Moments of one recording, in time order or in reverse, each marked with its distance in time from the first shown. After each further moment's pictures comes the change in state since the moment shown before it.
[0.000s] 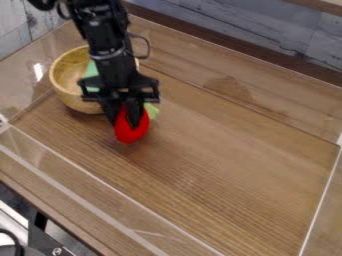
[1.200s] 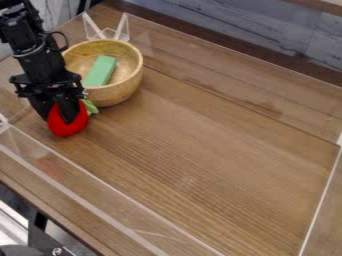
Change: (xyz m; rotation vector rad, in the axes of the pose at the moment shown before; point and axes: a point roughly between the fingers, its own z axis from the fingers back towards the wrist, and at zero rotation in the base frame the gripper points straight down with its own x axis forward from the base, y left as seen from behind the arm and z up) arm 0.003 0.098 -0.006 0.013 0.003 0.005
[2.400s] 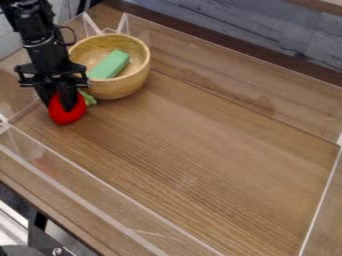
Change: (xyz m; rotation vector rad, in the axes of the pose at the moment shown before) arm 0.030 0.019 -0.007 0.084 -0.003 0.018
